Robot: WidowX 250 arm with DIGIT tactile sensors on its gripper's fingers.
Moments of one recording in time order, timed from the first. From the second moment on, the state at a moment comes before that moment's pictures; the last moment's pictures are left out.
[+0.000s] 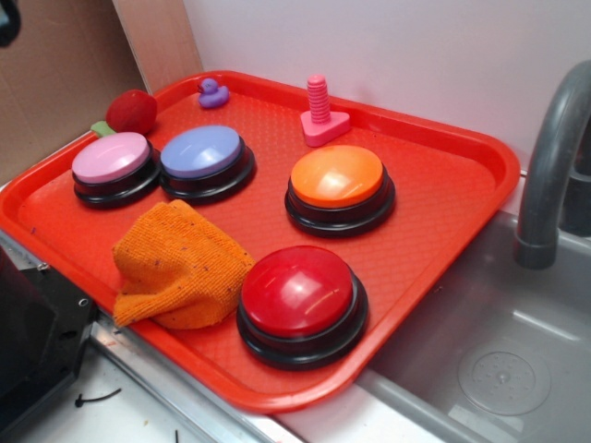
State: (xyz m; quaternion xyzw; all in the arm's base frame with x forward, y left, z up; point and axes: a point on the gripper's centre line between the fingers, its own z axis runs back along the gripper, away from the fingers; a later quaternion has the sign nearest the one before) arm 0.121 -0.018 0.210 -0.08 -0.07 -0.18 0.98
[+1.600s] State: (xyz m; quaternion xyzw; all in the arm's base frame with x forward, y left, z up) arm 0.138 -0.051 0.026 -0.12 -0.02 -0.57 0.81
